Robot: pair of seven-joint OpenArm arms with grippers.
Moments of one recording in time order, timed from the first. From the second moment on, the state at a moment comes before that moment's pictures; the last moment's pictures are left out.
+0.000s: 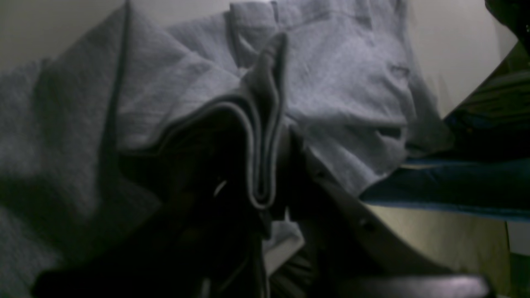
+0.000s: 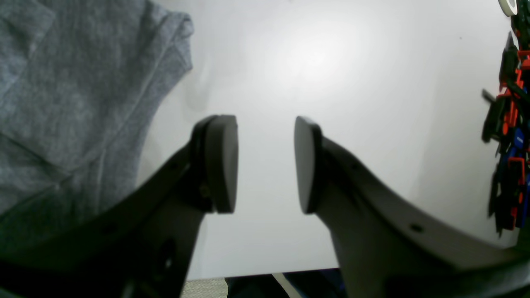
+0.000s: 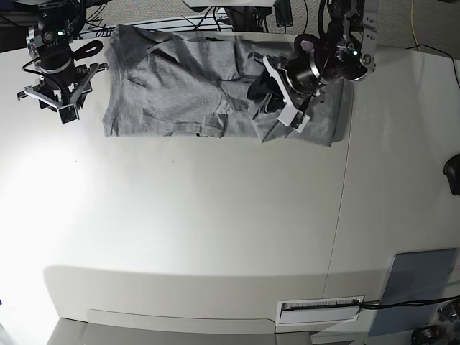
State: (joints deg) left arm 20.9 -7.5 6.5 115.2 -35.2 -18.1 57.8; right arm -35.0 25.3 17.0 122.4 1.4 10.6 -49.4
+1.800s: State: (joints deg) left arm 2.3 -4.8 27.3 94.4 -17.1 -11.8 43.1; right arm -35.0 25.3 17.0 122.4 1.4 10.7 -49.8
